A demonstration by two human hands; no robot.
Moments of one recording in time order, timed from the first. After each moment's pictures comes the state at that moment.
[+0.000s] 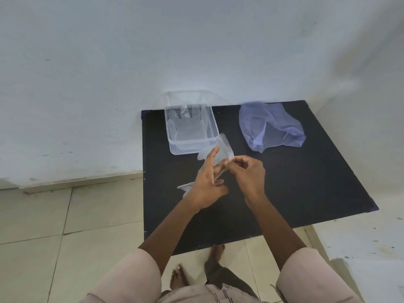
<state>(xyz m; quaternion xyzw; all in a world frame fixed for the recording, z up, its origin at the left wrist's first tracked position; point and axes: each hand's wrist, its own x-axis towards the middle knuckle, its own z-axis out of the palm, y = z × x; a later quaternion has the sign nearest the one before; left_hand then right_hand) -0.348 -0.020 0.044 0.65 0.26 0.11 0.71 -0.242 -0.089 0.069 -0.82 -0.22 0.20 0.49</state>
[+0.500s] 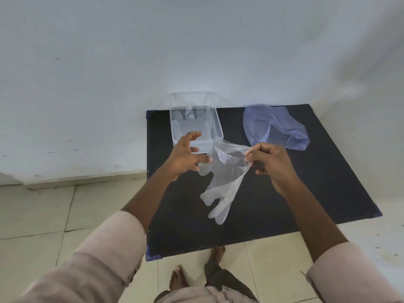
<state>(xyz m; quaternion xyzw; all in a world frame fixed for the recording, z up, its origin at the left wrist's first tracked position) -0.360 0.064 0.067 0.67 0.37 0.14 0.62 -0.199 -0.102 0.119 -0.75 -0.28 0.33 0.50</state>
